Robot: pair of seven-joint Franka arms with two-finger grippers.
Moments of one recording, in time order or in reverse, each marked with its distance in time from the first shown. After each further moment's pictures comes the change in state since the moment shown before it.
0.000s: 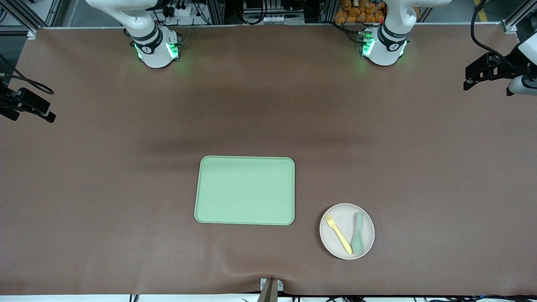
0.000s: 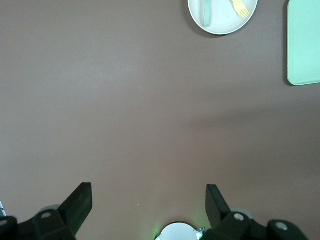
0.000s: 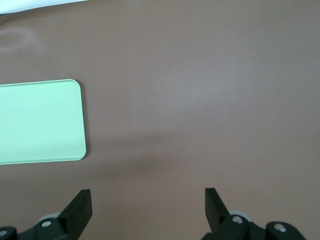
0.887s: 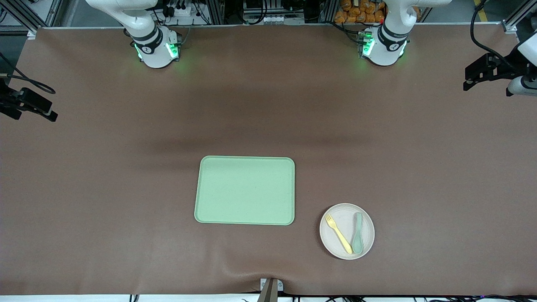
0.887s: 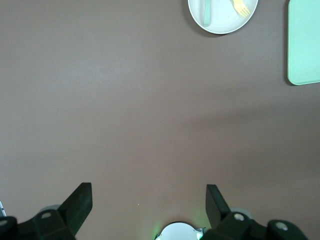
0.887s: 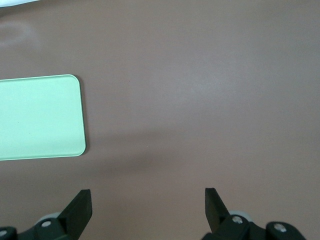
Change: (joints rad) left arm 0.000 0.012 0.000 0.000 0.000 0.002 0.000; right arm 0.000 0.003 0.001 0.000 0.000 -0.018 0.000
